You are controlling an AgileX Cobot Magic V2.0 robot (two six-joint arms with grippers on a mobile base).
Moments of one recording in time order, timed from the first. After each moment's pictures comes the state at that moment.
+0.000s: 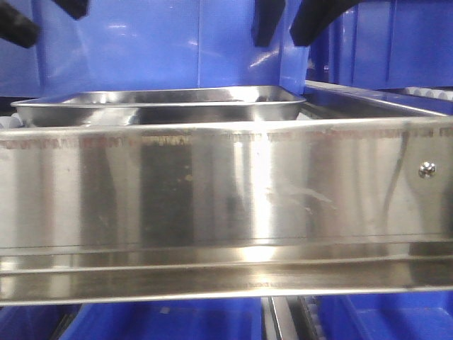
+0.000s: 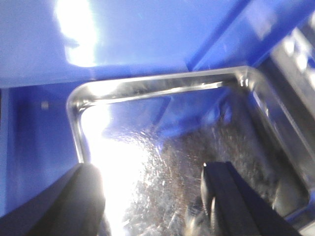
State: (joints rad) left arm -0.24 1.32 -1.10 -0.47 0.72 0.20; right arm 0.68 1.53 -1.34 -0.29 0.87 0.65
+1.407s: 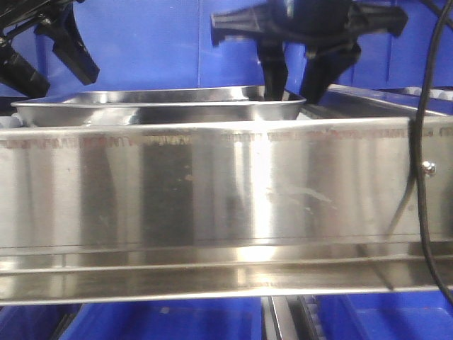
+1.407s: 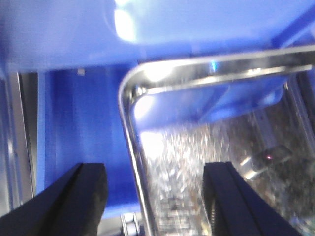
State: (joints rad) left arm -0.24 1.48 -1.13 -0.32 0.70 0.10; right arm 0.62 1.70 -1.38 -0.28 0.92 0.69
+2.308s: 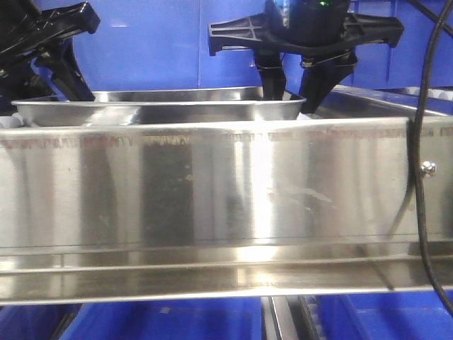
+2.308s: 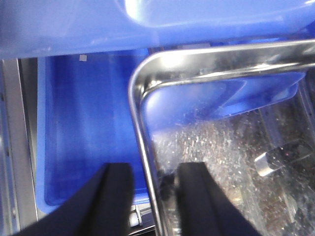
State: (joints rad) left arm -0.24 1.55 -1.13 -0.32 0.70 0.10; right arm 0.62 1.71 -1.38 -0.26 0.92 0.69
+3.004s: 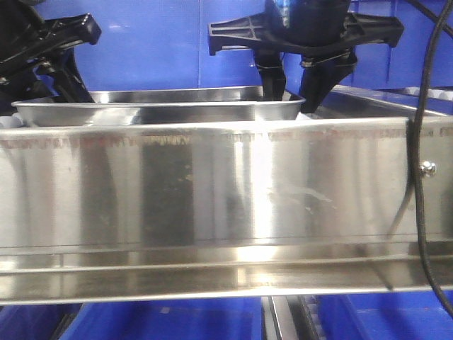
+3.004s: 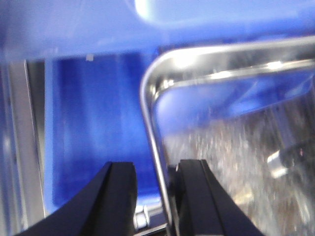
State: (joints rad) left arm -0.24 1.59 -1.14 -0.29 0.68 0.10; right arm 0.62 1.71 -1.38 -0.26 0.91 0.69
